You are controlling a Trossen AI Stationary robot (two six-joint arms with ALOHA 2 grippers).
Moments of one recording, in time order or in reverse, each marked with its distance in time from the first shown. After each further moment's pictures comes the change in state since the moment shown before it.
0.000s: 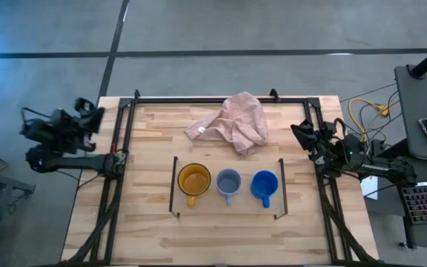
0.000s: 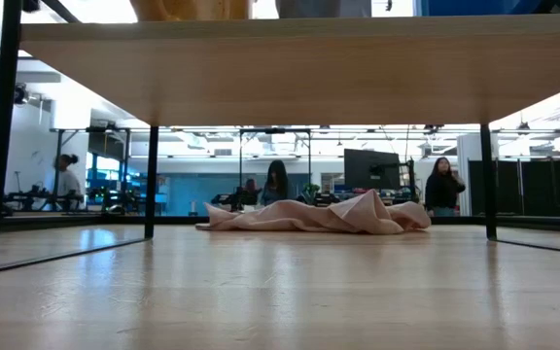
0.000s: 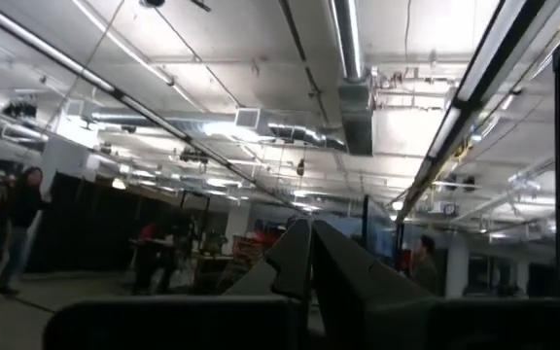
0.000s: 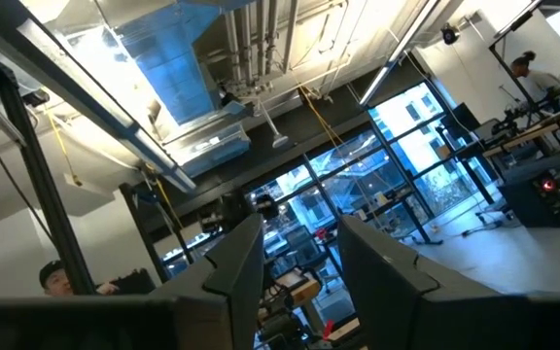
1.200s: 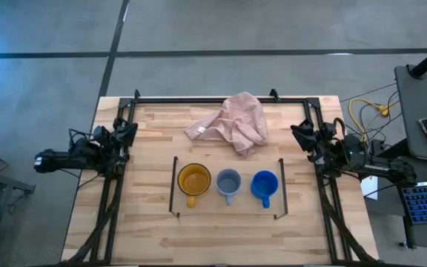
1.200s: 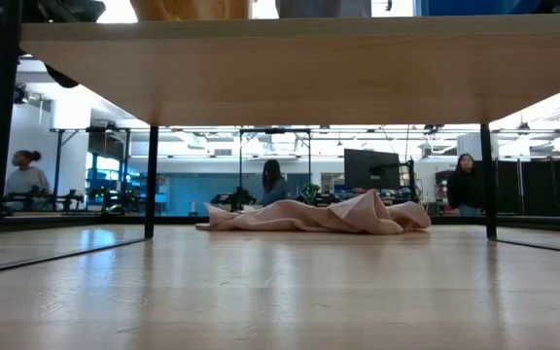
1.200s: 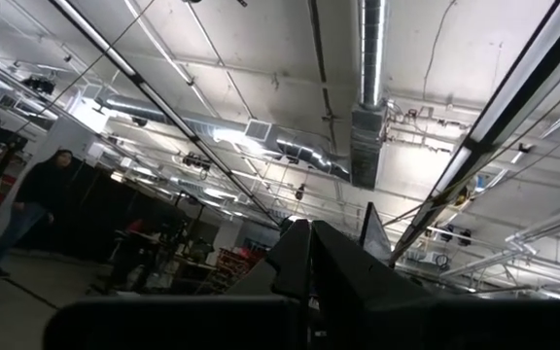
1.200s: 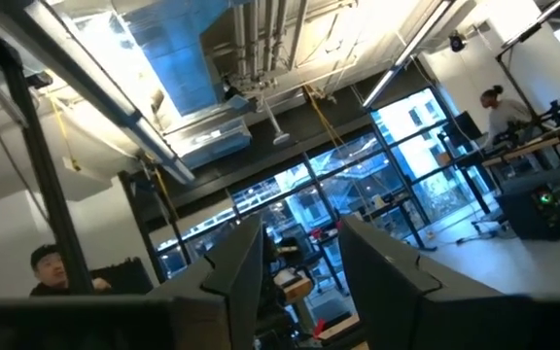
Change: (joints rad) left arm 0.000 0.002 -0.602 0.685 -0.053 -0.148; right arm 0.000 0.000 0.000 -0.001 -0.018 -0.060
